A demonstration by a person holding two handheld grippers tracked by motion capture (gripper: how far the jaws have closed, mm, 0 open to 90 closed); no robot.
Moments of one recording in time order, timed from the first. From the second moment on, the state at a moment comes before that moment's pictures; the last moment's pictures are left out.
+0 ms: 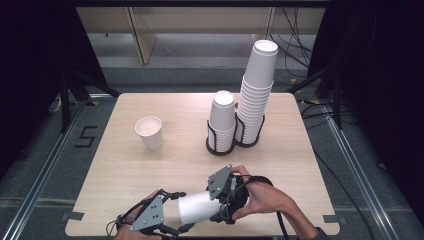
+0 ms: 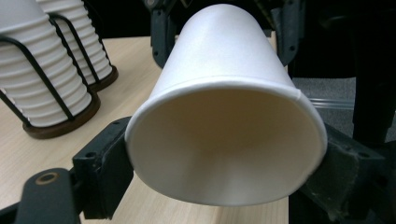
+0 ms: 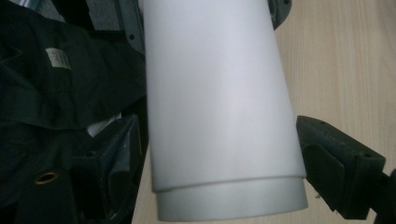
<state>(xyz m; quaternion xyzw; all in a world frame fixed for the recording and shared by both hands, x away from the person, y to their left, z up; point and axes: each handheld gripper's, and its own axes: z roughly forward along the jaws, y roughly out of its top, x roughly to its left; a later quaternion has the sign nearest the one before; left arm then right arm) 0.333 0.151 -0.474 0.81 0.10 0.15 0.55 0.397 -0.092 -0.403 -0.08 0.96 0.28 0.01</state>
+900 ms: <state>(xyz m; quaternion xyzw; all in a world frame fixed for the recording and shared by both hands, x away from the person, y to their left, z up) 0.333 0.144 -0.477 0.81 0.12 0.13 0.55 0.380 -0.067 -0.421 -0.12 0.97 0.19 0.07</state>
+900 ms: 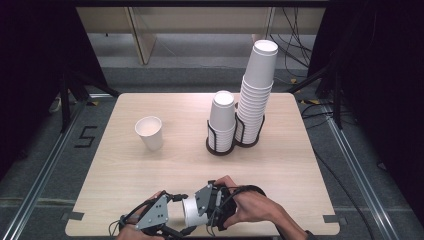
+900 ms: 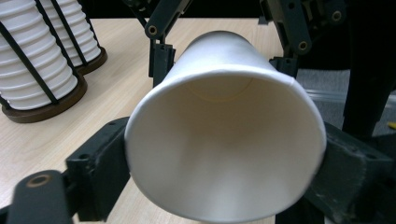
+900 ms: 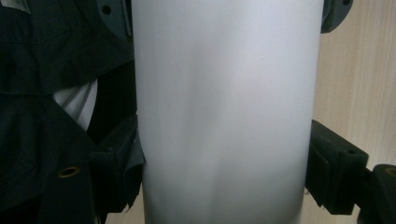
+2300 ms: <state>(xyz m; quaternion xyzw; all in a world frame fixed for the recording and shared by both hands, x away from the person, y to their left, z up) 0.338 0.154 -0.470 0.71 0.21 0.09 0.66 0.406 -0.087 -0.424 -0.07 0.92 0.39 -0.03</state>
